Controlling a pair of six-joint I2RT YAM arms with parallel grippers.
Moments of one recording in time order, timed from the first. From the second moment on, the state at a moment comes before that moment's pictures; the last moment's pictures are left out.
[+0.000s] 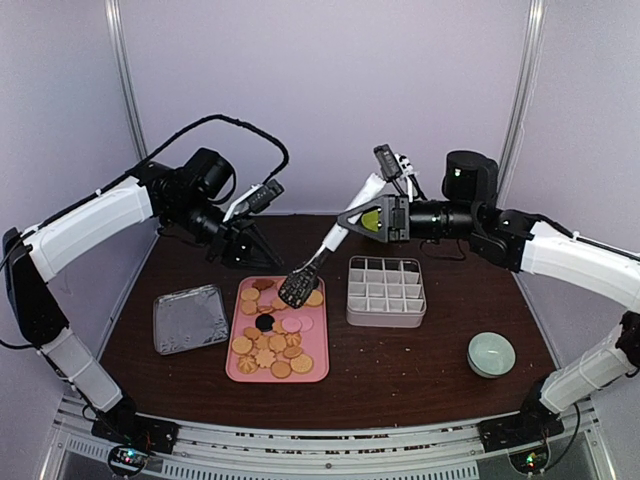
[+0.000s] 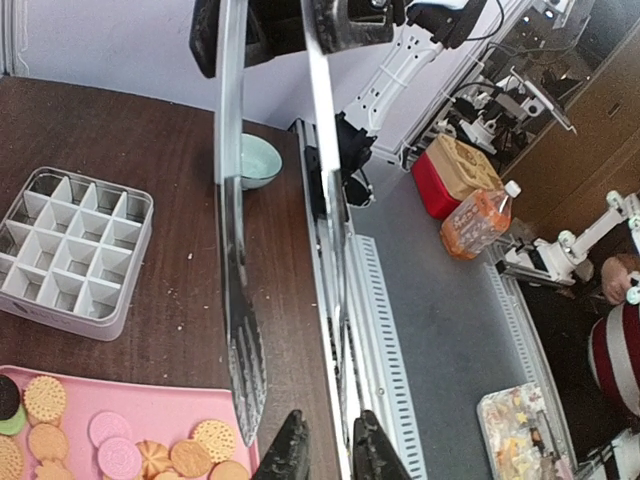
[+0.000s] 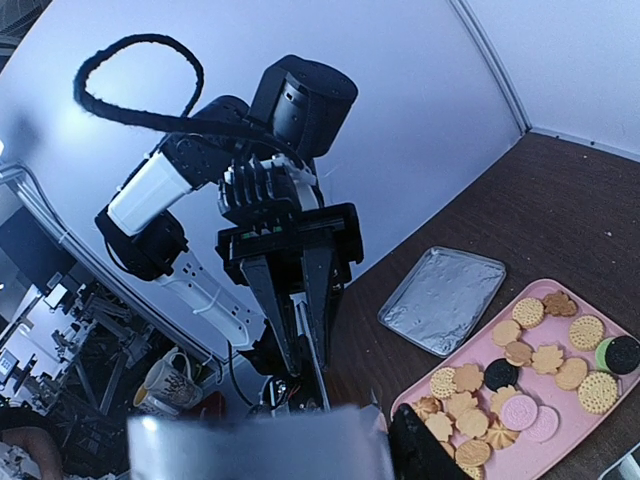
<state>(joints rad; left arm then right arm) -0.61 1.59 1.56 -1.02 1.12 0.52 0.76 1.36 1.18 0.09 -0.67 0.58</state>
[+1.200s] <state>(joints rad) -0.07 1.22 1.17 -0.99 0.59 0.50 1.13 2.09 1.89 -0.21 0.31 0.18</state>
